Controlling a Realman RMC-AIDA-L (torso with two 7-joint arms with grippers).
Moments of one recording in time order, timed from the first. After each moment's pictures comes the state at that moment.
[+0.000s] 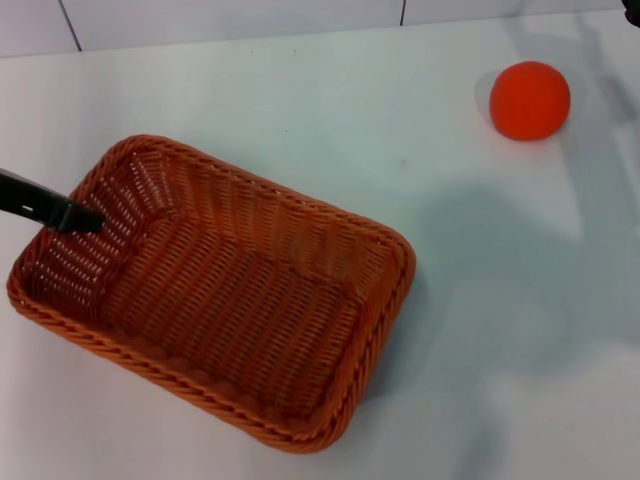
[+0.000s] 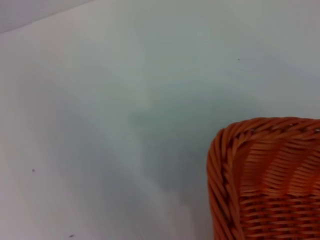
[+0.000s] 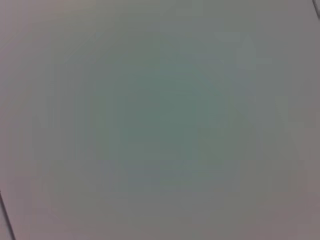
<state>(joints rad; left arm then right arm) -0.69 -2.13 0.77 1.16 2.77 1.56 -2.25 0.62 2.09 -0.77 -0.11 -0.39 -0.94 -2.65</state>
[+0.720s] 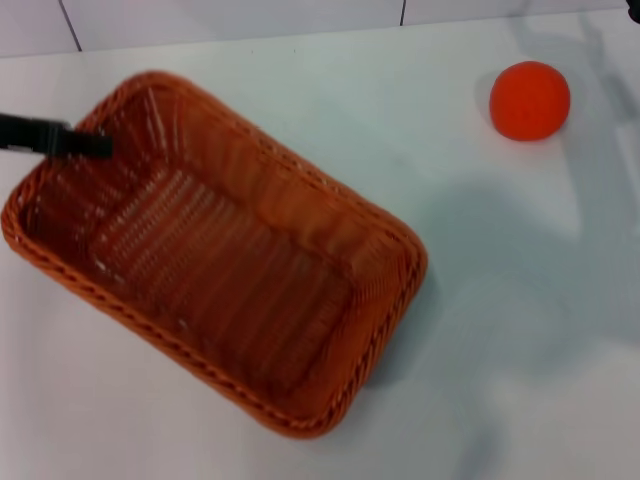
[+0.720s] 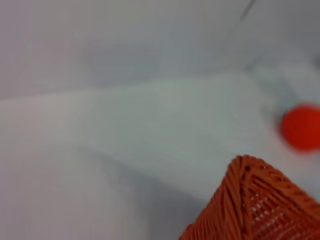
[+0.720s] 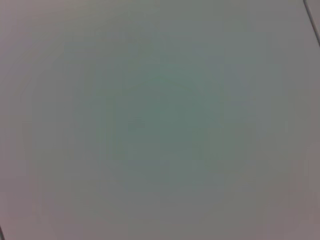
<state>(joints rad) -0.70 -2.11 0.53 1.20 2.55 1.67 -2.30 0.63 2.09 -0.75 -0.12 -0.39 -0.93 -2.65</state>
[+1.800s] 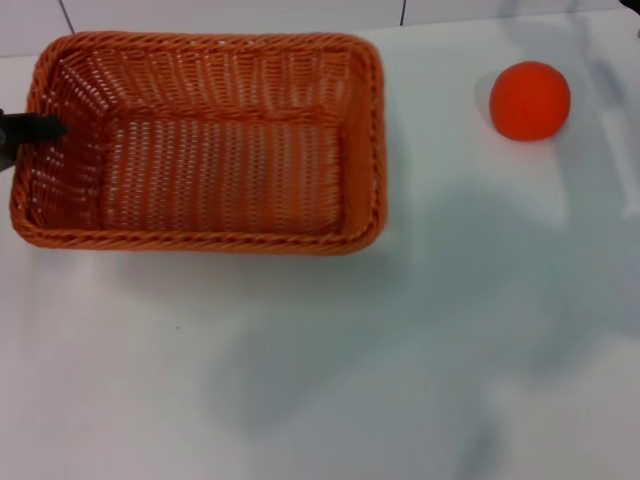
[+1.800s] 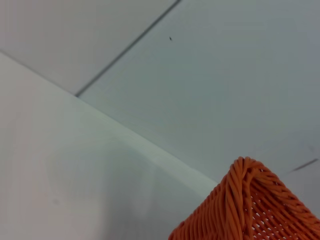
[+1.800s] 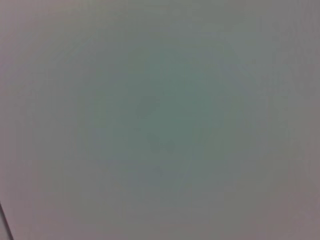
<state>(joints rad) -0.50 -2.17 0.40 1.02 2.21 1.40 -2.41 0.66 2.09 -0.75 -0.13 -0.39 -0.90 -2.63</state>
